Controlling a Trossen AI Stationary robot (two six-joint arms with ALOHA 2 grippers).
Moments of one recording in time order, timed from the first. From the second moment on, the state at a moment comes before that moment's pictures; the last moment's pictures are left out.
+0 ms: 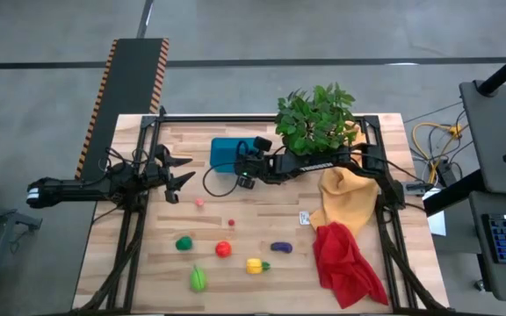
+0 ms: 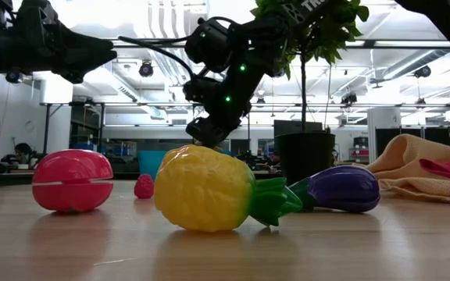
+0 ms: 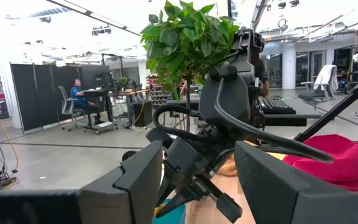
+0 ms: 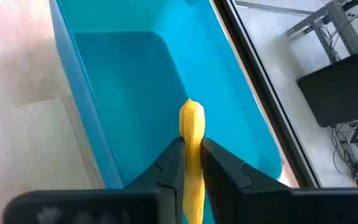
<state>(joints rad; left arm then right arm) 0.08 0.25 0.03 0.38 -0.19 0.11 -0.09 2.13 1.54 -0.30 0.62 -0.07</state>
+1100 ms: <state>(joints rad) 0.08 0.25 0.03 0.36 -0.19 0.12 0.39 1.66 1.55 -0.75 0.57 0.19</state>
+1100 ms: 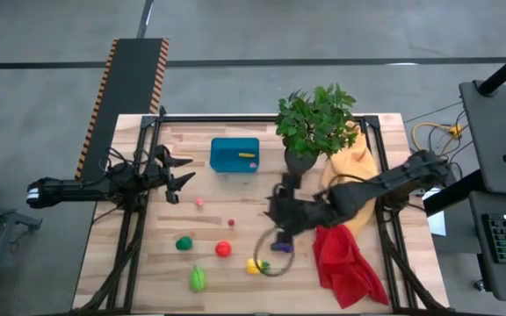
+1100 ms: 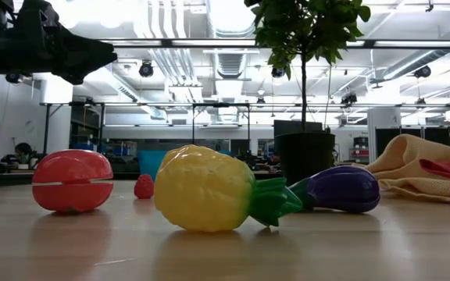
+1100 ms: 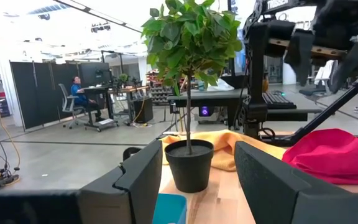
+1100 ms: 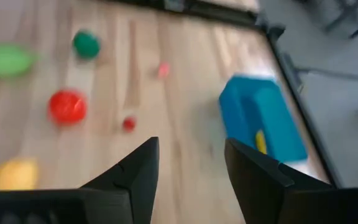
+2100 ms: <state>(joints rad) 0.08 0.25 0.03 0.36 -0.19 0.12 0.47 1.97 1.50 -0.95 0.16 0.58</state>
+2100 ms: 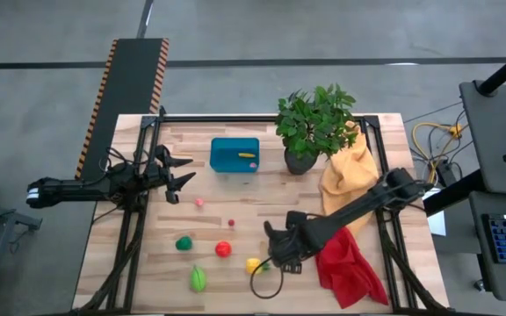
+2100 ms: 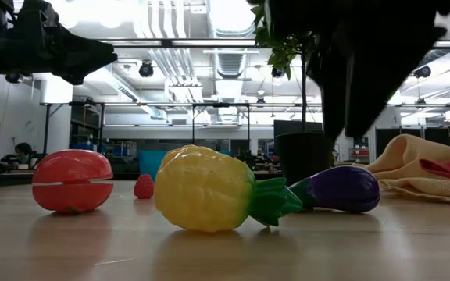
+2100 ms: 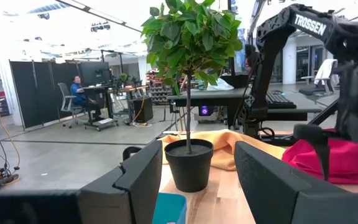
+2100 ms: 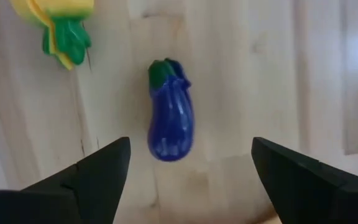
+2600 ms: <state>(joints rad) 0.08 0.25 0.03 0.36 -0.19 0.12 0.46 2.09 1.50 -0.89 0.15 0.56</state>
